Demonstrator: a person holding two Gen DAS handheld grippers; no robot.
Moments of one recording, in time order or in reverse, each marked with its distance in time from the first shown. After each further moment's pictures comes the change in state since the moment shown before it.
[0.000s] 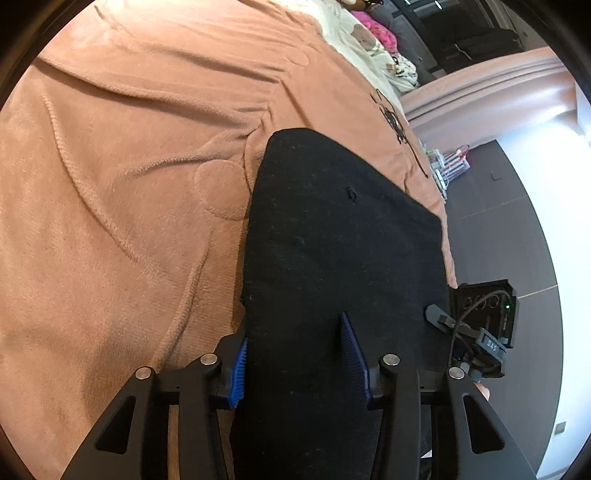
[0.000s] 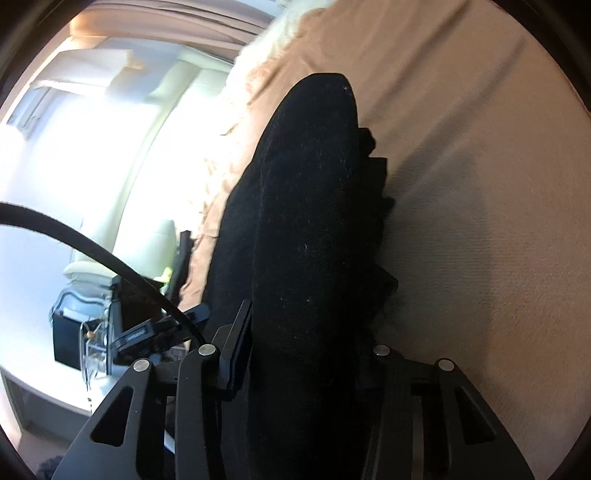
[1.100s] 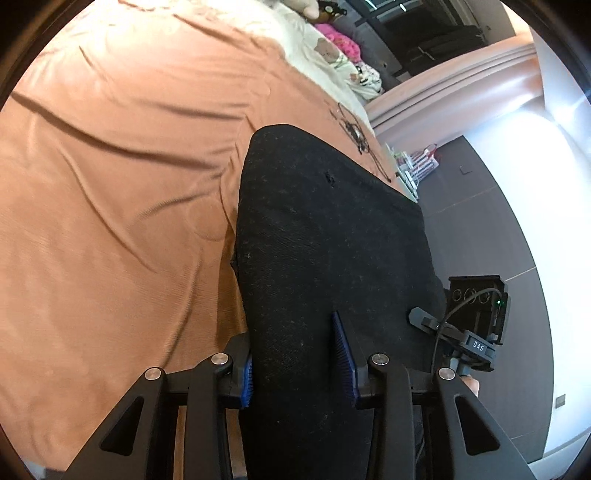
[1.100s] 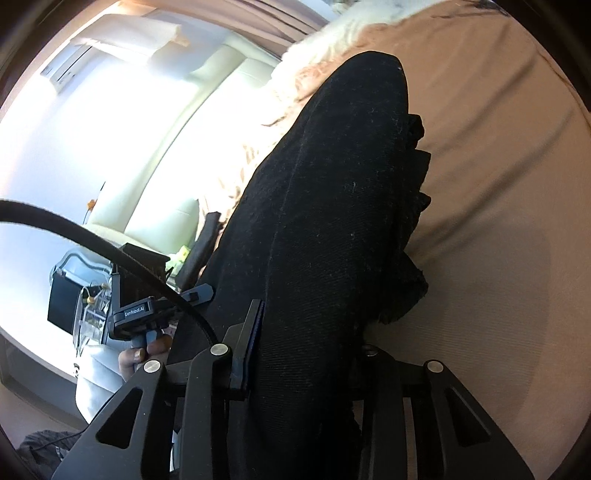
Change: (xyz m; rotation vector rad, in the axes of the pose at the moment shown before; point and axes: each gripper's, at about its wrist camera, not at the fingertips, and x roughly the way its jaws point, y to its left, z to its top) left arm -0.075 -0.013 -0.010 0.088 -0.063 -0.081; right arm 0.004 0.056 -0.012 -0.166 -0.008 0.020
